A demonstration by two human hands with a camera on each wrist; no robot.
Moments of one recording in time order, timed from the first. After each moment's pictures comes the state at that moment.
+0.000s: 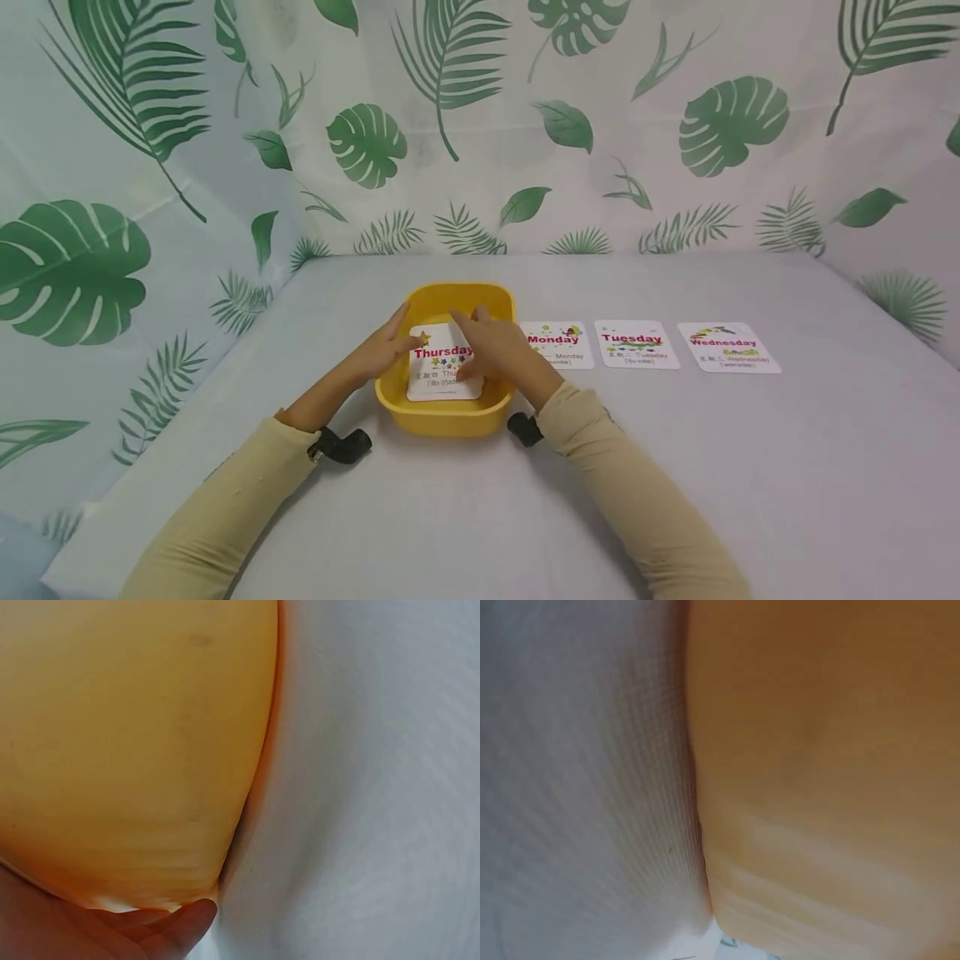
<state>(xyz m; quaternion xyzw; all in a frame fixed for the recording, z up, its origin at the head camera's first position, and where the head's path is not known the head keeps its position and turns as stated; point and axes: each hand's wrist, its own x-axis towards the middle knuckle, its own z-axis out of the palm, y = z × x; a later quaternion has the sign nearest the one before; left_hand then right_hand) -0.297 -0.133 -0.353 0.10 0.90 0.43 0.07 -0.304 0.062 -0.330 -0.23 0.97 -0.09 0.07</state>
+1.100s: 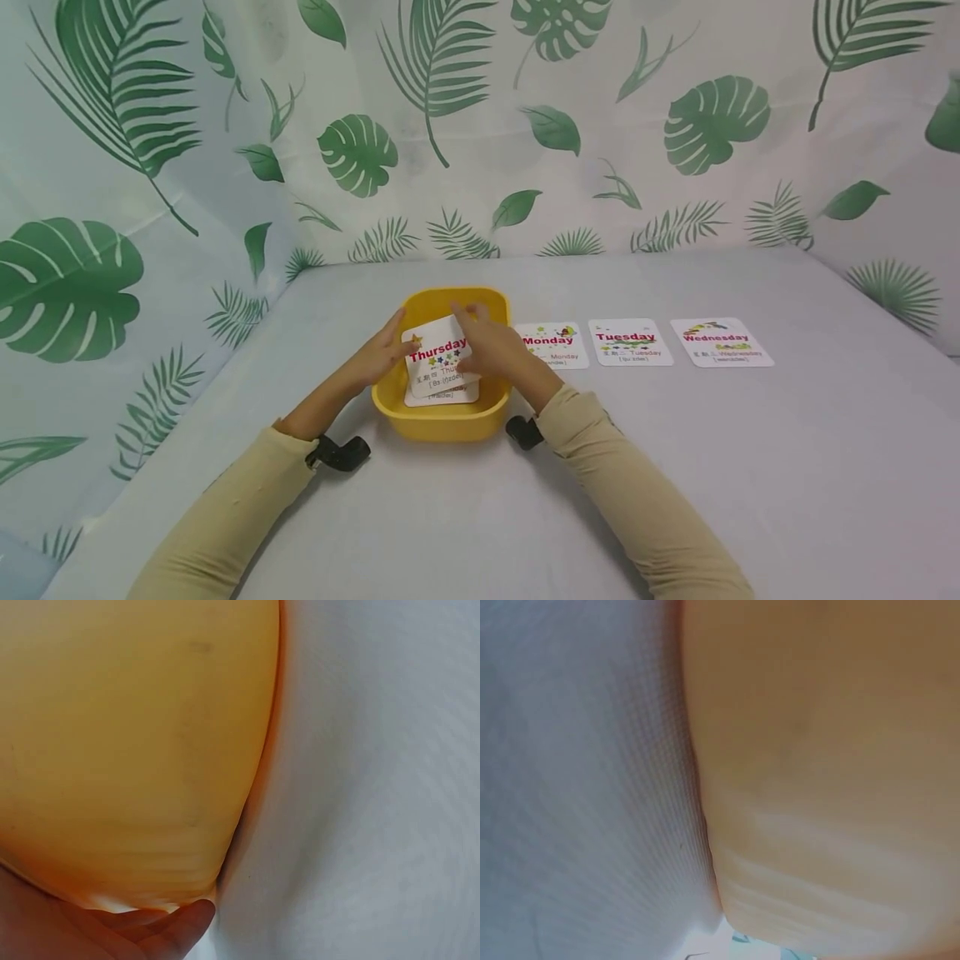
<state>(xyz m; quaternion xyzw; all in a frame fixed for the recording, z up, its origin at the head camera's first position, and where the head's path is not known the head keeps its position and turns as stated) -0.292 -0.127 -0.352 0.10 0.89 0.44 0.07 -0.297 0.073 -0.334 -0.25 0.95 -0.18 0.02</state>
